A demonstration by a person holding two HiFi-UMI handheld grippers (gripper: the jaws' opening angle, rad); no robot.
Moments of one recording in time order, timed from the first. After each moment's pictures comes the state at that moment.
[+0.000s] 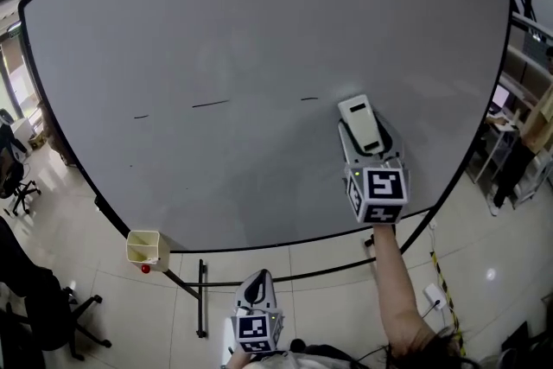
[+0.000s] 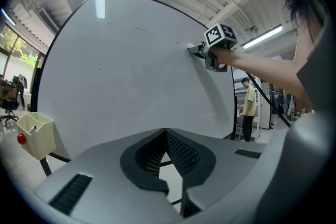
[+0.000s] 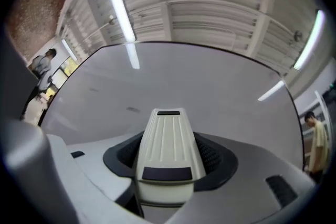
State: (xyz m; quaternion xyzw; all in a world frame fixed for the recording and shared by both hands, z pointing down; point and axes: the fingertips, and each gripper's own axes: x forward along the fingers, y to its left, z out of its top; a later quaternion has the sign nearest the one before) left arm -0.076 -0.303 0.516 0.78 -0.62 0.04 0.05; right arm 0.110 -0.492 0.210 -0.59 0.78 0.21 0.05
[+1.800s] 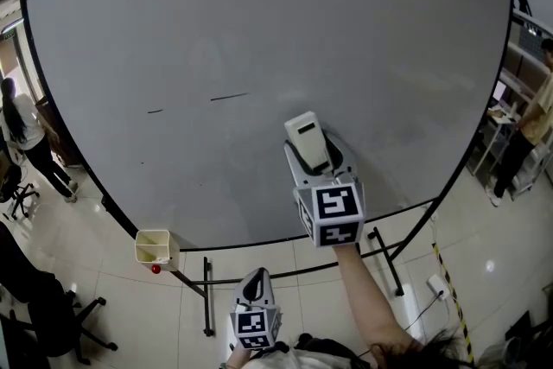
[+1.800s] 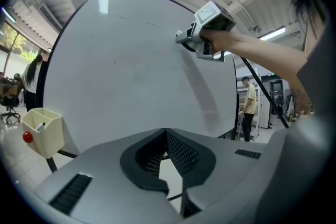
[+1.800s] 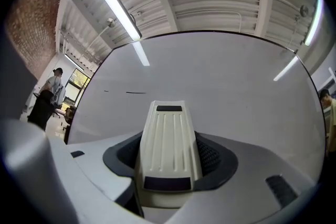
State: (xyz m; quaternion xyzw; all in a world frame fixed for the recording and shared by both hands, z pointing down) left arm -0.121 -0.297 0.532 0.78 -0.61 0.05 0.07; right arm -0.031 -0.454 0.249 -0.53 0.83 0.13 0.02
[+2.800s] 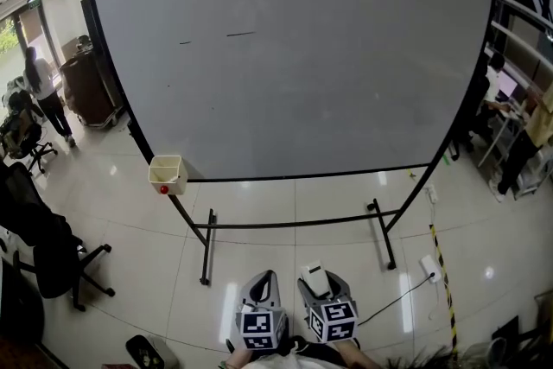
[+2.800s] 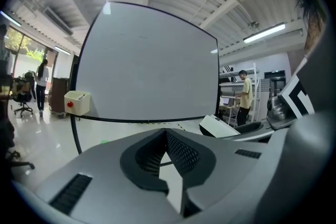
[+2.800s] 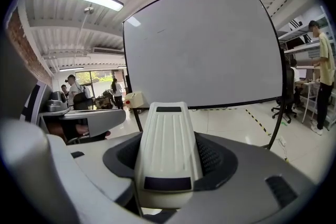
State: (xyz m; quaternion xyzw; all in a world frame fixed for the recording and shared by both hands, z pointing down) left arm -0.040 -0.071 0.579 0.77 -0.63 0.08 0.11; right arm 0.056 -0.086 0.605 -0.46 0.86 -0.18 -0.14
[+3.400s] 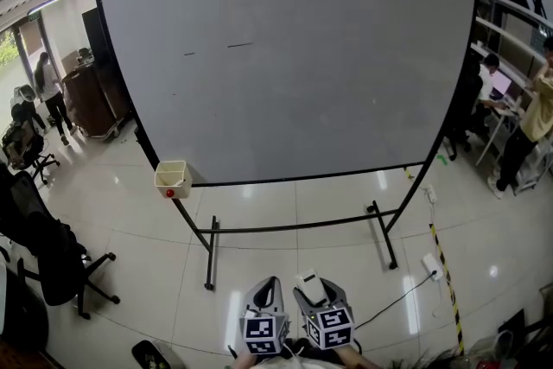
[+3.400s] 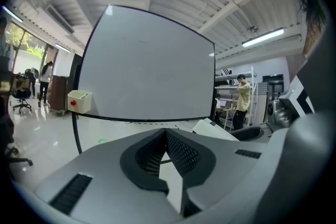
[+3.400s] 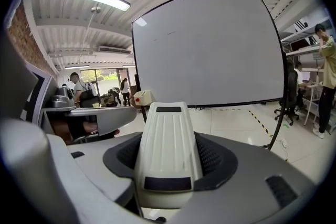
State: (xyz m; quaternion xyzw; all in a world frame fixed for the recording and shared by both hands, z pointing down) left arm -0.034 -0.031 0.569 0.77 -0.62 0.07 0.12; right arm 0.044 -0.037 0.599 -0.44 0.87 -0.17 -0.15
